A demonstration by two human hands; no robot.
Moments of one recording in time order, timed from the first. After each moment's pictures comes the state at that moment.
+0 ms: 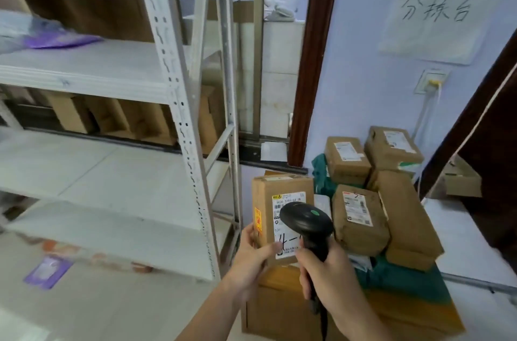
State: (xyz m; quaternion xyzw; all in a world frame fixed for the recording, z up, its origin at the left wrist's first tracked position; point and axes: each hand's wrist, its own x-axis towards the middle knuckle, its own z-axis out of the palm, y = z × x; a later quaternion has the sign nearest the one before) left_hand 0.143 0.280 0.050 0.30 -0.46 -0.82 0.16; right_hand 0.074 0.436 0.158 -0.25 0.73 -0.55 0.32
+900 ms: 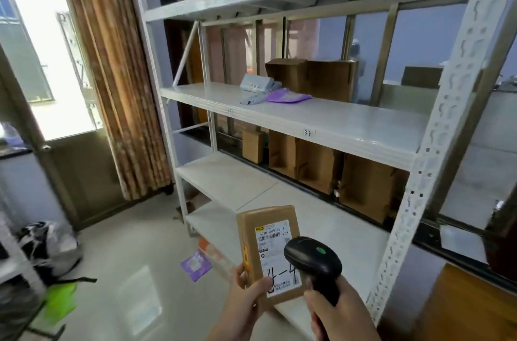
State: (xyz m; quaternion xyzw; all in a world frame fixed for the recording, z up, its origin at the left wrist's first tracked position) left_hand 0.516 0.059 0.069 0.37 -0.31 -0.76 0.44; right_hand 0.363 0.185 0.193 -0.42 0.66 -0.47 0.40
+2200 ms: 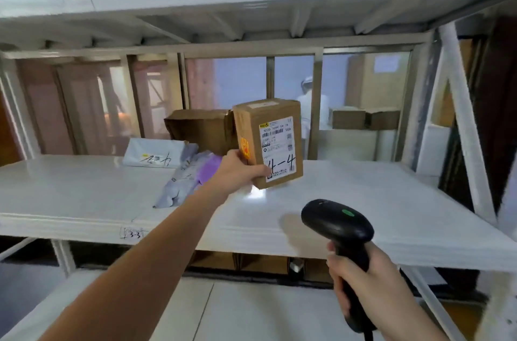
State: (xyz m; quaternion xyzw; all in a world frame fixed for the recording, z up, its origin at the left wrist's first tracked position) left_hand 0.319 -0.539 0.367 0.20 -0.79 -0.52 0.26; right_hand 0.336 -0.215 0.315 -0.29 0.72 -0.60 0.18
